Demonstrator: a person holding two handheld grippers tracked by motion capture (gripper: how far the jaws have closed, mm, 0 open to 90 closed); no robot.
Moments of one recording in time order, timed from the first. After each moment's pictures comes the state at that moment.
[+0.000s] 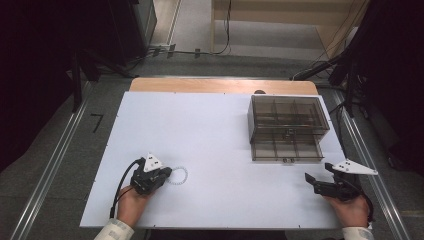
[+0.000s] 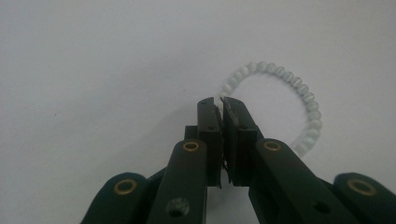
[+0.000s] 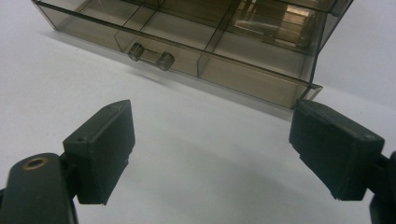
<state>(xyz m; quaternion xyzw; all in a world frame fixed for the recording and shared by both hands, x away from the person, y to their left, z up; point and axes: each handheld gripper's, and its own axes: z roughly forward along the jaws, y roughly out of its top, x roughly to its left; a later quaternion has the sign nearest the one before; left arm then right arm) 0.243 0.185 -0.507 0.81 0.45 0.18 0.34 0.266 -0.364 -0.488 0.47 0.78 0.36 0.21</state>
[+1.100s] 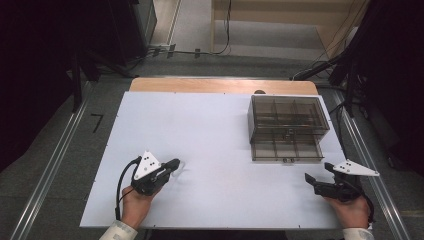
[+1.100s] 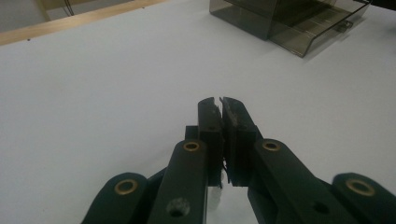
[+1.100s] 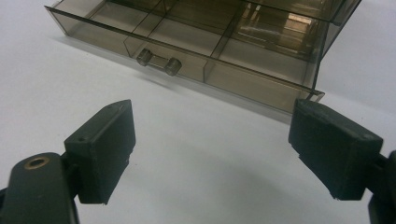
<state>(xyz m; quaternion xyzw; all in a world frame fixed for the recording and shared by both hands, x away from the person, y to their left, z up) 0.226 0.171 -0.473 0.76 0.39 0.22 0.47 0.263 -0.363 -0.485 0.46 0.78 0.37 0.22</state>
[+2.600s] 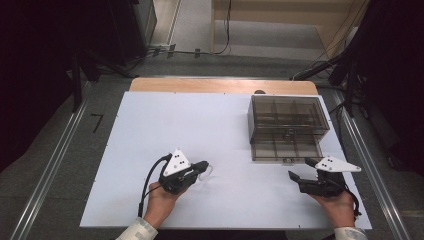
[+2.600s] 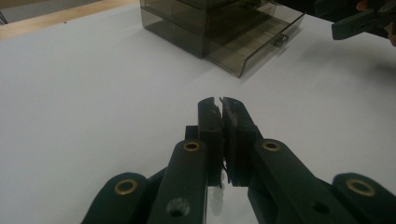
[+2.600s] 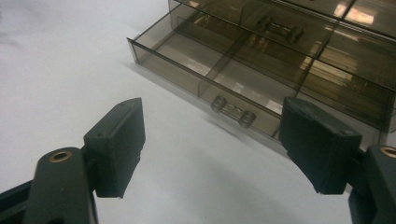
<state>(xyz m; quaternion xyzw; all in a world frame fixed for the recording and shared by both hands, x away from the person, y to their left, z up) 0.239 0.105 -0.465 0.78 0.34 0.17 0.50 0.265 -0.316 -0.470 0.38 0.81 0.39 0.21</state>
